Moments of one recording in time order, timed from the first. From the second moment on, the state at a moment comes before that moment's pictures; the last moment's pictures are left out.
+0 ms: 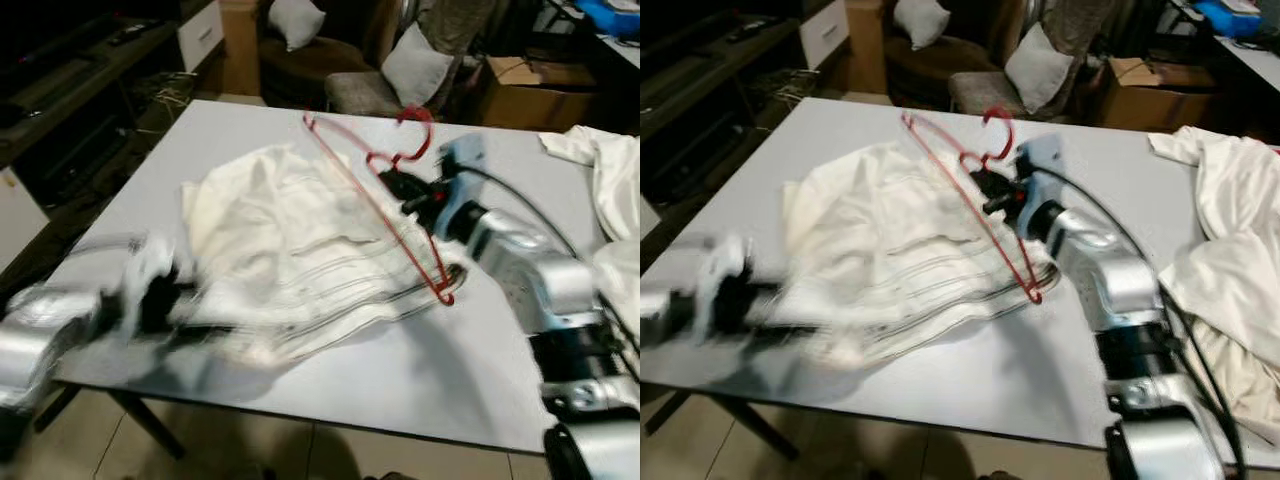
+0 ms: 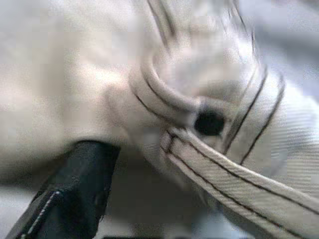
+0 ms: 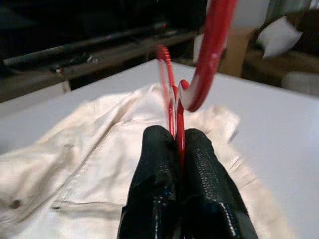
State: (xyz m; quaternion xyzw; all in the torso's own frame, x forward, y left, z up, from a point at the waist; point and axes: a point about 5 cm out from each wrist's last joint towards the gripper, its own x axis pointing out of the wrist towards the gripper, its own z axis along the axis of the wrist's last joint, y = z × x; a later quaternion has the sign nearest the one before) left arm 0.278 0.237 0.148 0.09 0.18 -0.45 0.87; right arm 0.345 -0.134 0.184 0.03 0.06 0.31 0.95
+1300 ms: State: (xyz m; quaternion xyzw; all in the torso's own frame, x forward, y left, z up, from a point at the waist) left arm 0.247 0.307 0.186 0.09 0.26 -0.47 0.84; right arm 0.367 -0.127 0.095 0.08 0.29 0.20 0.93
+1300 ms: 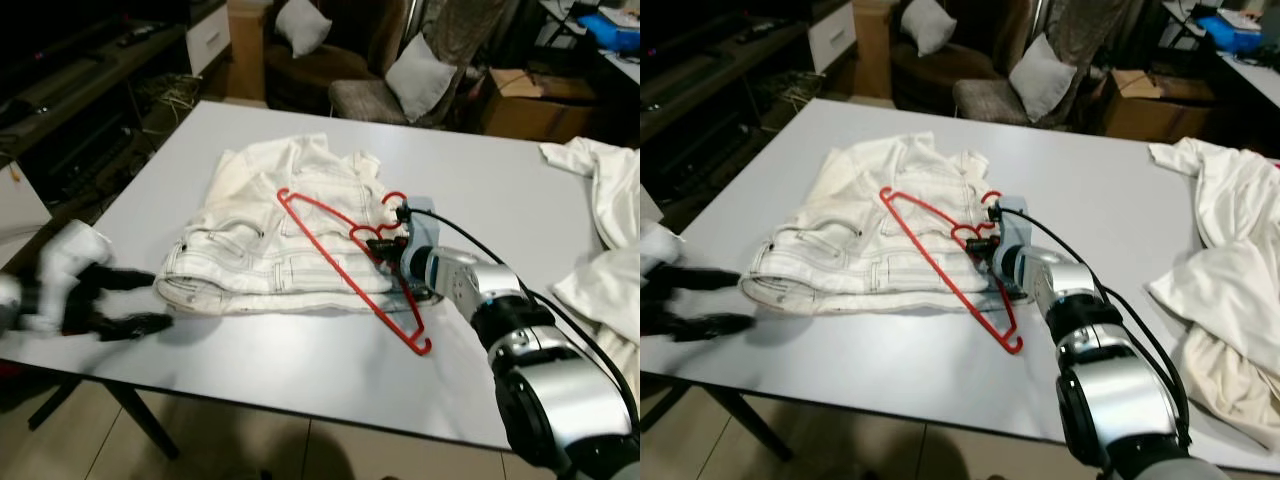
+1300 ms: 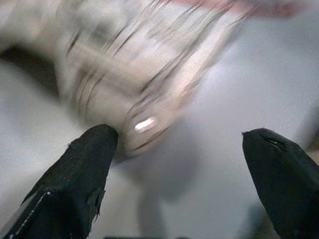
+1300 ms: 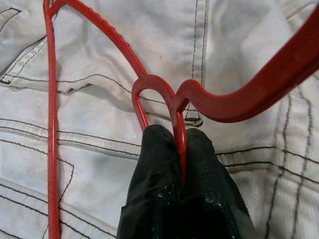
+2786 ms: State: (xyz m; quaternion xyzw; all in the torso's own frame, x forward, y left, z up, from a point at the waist) left arm 0.283 0.164 0.142 0.01 0.03 -0.15 0.99; right arm 0.258 -0.170 0.177 -0.05 -0.02 0.02 1.00
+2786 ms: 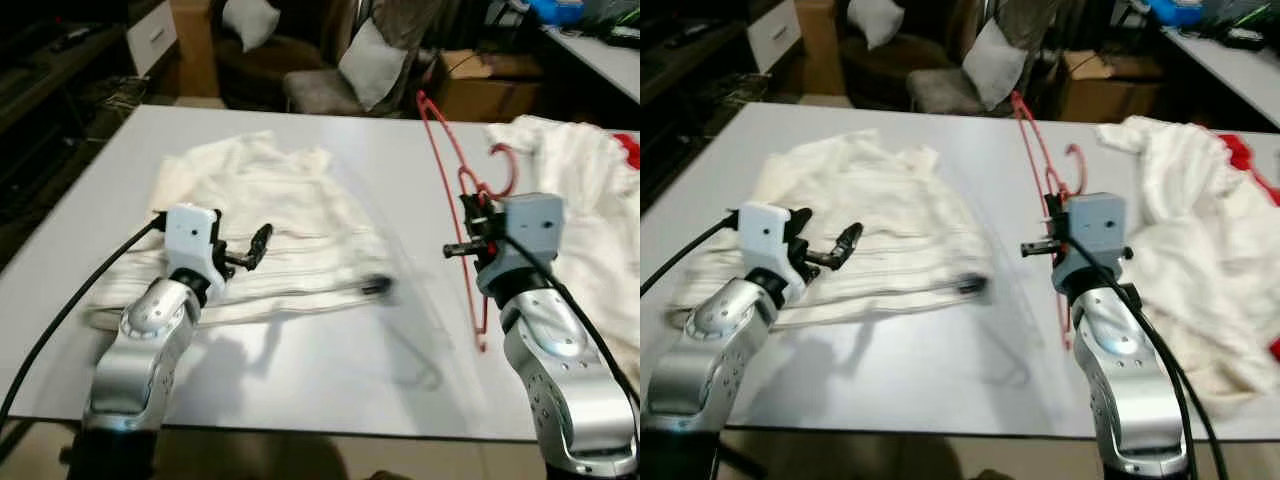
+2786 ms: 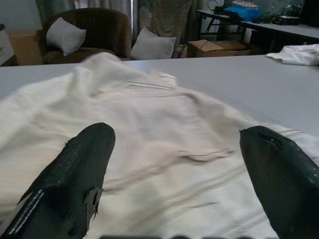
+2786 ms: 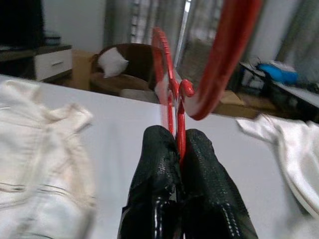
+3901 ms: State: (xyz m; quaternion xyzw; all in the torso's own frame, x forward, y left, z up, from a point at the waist) left arm 0.284 0.132 0.132 0.01 0.03 -0.18 0.98; right arm 0.261 -0.164 0.166 -0.07 0.01 0.06 1.00
